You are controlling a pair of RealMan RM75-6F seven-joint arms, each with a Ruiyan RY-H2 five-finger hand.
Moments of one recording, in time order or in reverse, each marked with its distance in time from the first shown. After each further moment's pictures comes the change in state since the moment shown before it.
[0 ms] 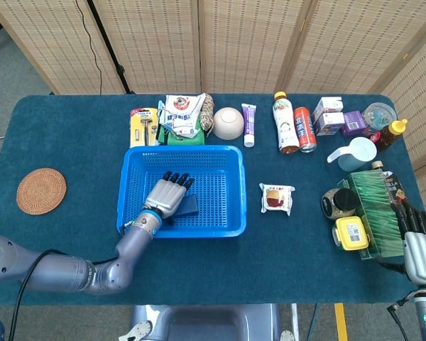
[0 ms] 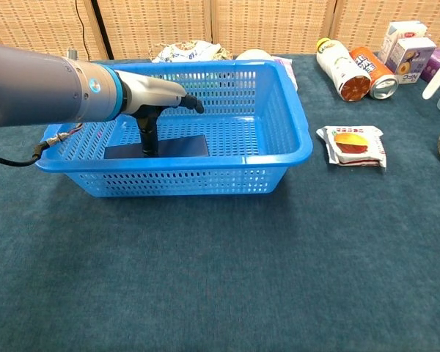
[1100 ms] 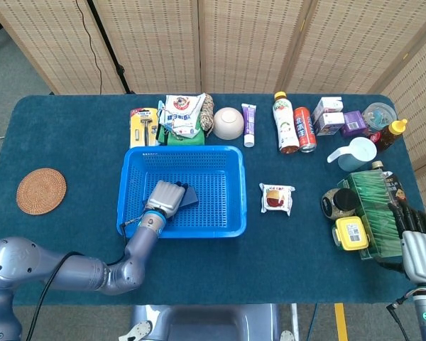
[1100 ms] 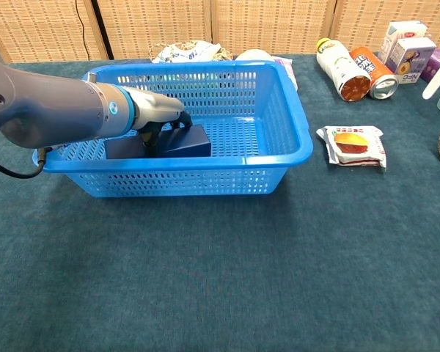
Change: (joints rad) left arm -0.011 -0.104 -0.011 0.106 -0.083 0.043 0.107; right arm 0.011 0.005 -0.004 0.007 0.002 -0.023 0.022
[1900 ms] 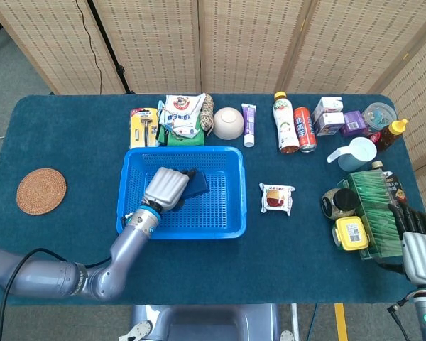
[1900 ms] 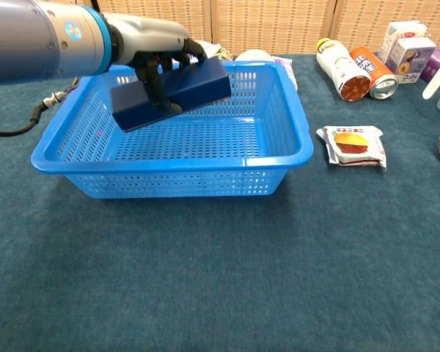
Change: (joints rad) left arm 0.081 0.189 -0.077 -0.253 0.270 0.091 -0.124; right arm -0.006 0.010 -0.006 -0.008 -0.016 0.011 0.018
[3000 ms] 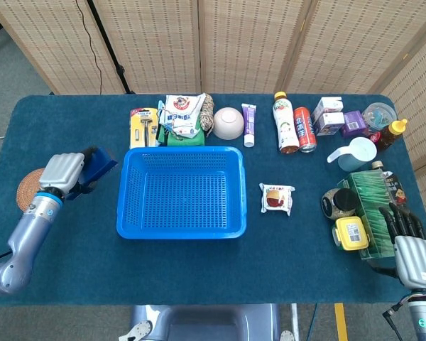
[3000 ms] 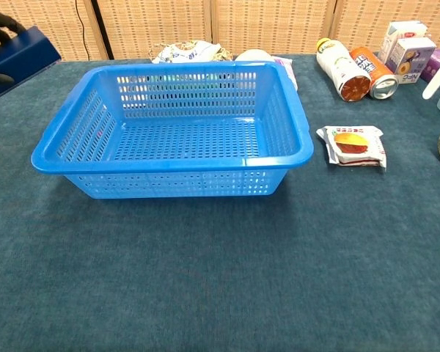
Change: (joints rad) left arm 0.356 0.388 0.077 0.090 0.191 -0.224 -0.485; right arm -0.005 -0.008 -0.026 -0.019 -0.052 0.010 -0.031
